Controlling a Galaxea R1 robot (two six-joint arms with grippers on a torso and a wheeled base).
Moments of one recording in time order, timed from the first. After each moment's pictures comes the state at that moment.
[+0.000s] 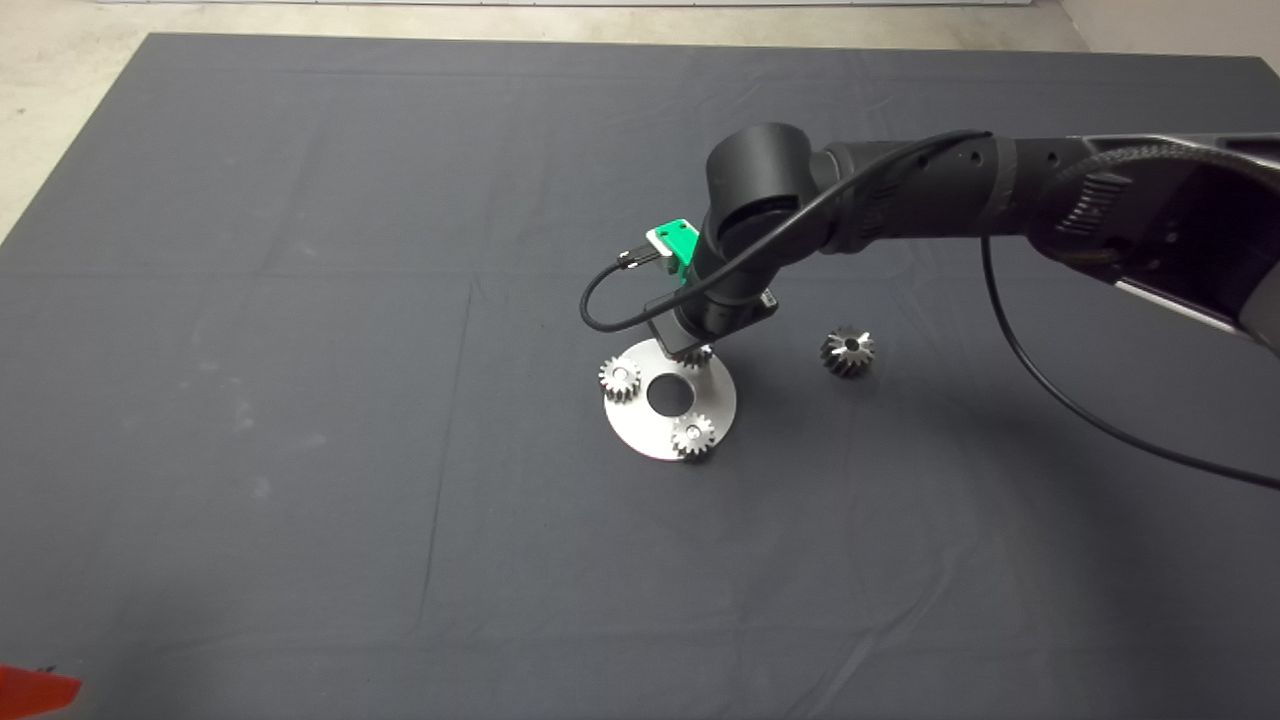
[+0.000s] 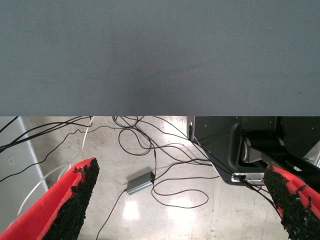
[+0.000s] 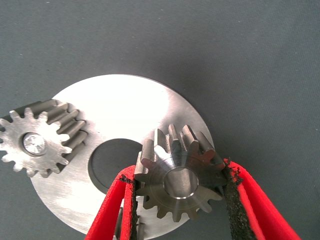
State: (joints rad) left arm -0.54 1.36 -0.40 0.16 1.47 -0.95; right arm 0.37 2.89 -1.32 -0.46 -1.53 1.18
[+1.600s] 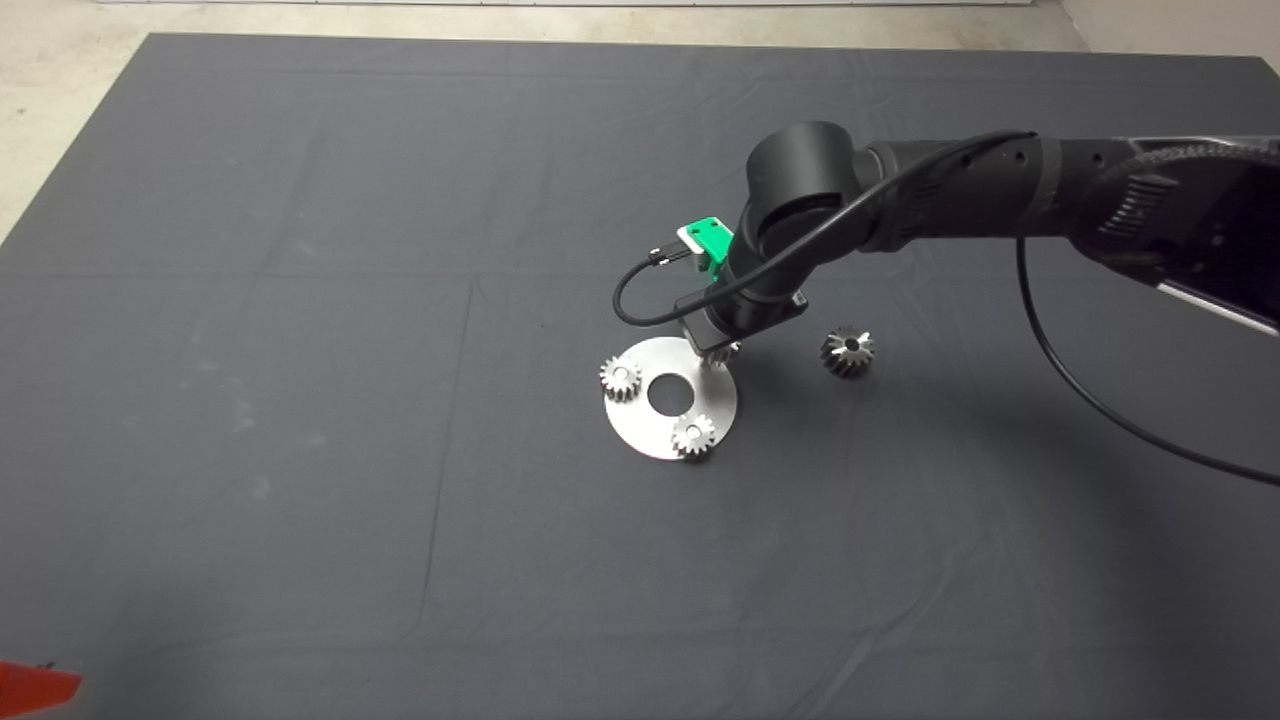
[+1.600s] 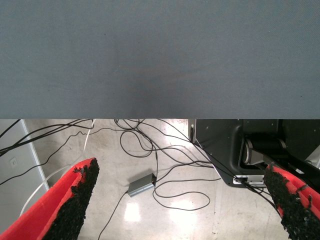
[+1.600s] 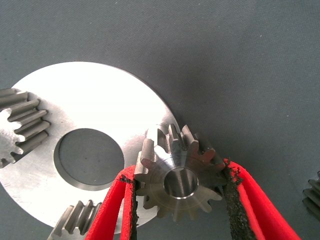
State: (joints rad) left arm -0.54 1.36 -0.40 0.17 1.47 -0.95; right arm 0.37 2.83 -1.27 -0.46 -1.53 1.18
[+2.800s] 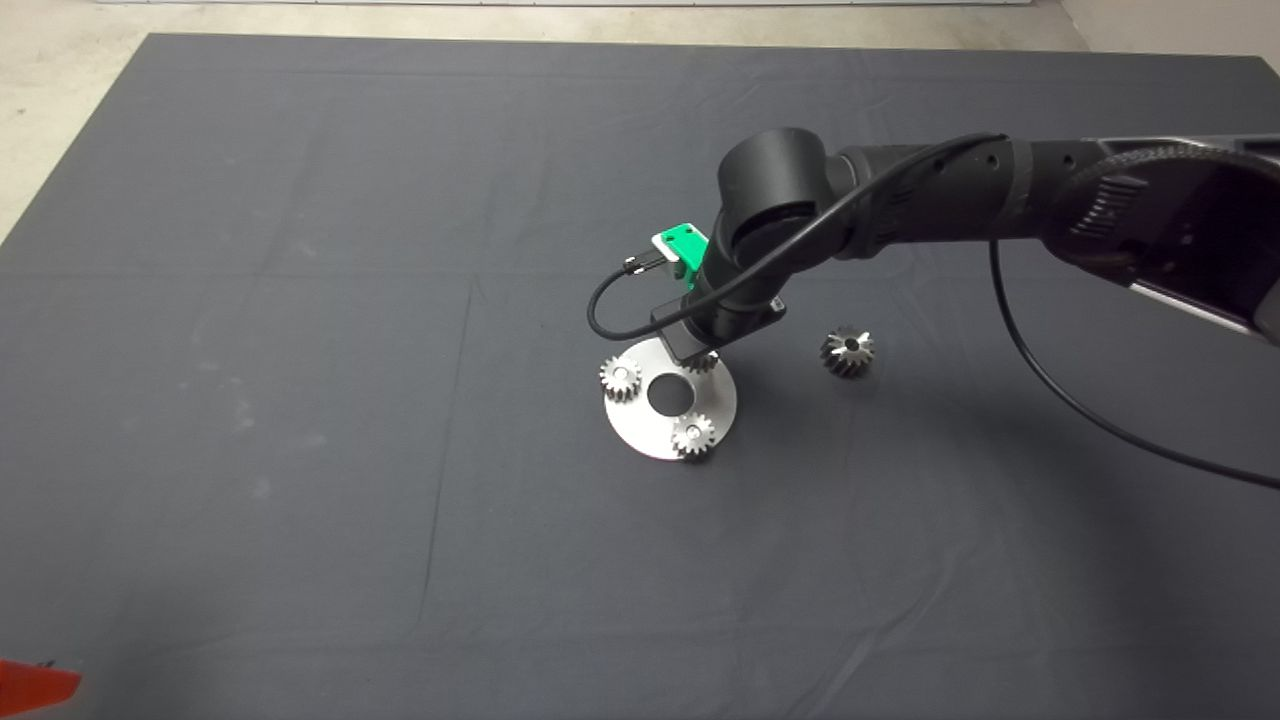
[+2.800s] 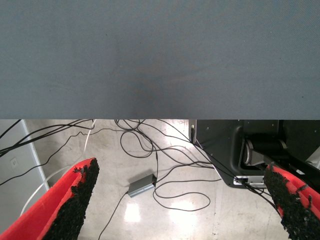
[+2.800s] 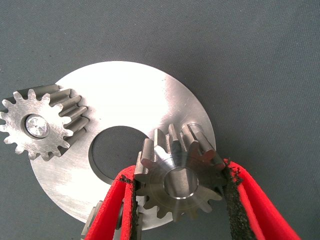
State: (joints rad) left arm -0.54 1.36 -0.40 0.18 1.47 -0.95; right arm 0.37 2.87 -1.27 -0.46 -1.53 1.19
